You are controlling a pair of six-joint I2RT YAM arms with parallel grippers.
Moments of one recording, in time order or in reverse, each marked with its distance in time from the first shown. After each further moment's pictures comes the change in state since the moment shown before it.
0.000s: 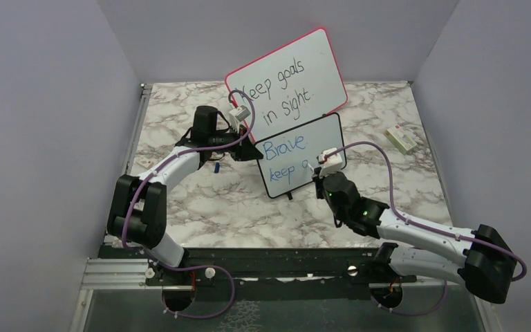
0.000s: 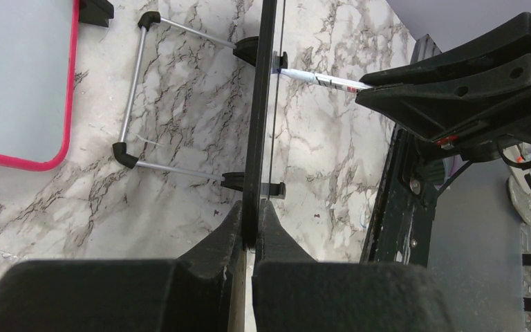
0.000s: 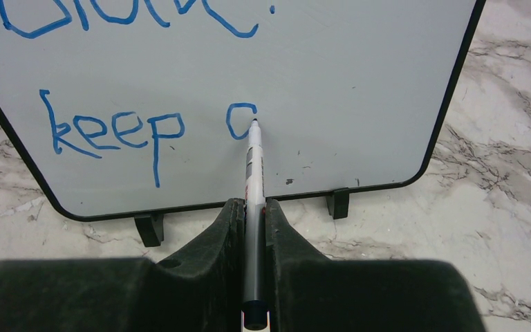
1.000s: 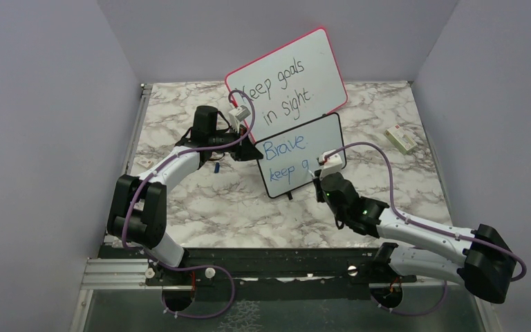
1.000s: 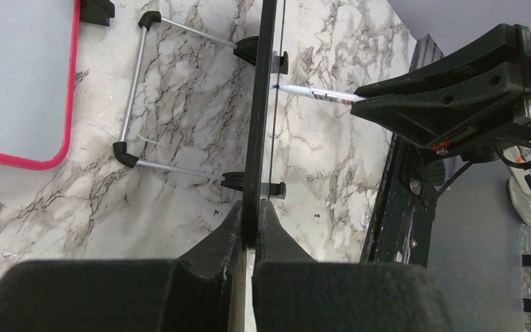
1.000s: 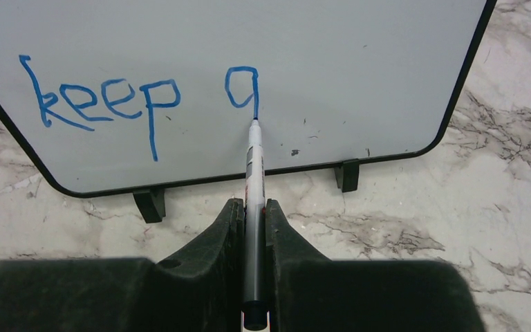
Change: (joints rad) left arm 0.000 0.000 0.002 -0.005 0.000 0.000; right arm -0.011 0.007 0.011 -0.076 -0.021 0.082
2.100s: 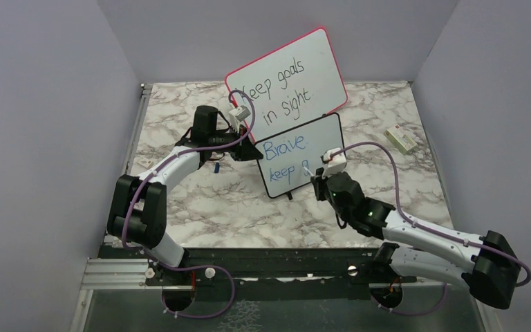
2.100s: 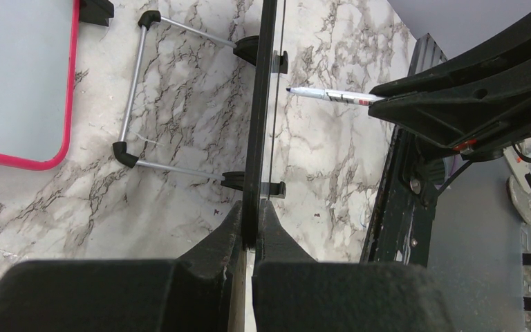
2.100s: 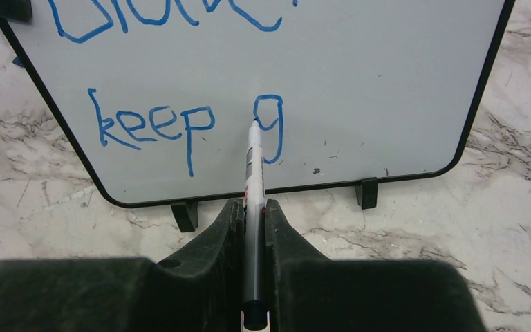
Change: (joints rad) left arm 0.000 0.000 0.001 -0.003 -0.007 0.004; right arm -0.001 -0.056 0.001 0.009 -0.070 0.016
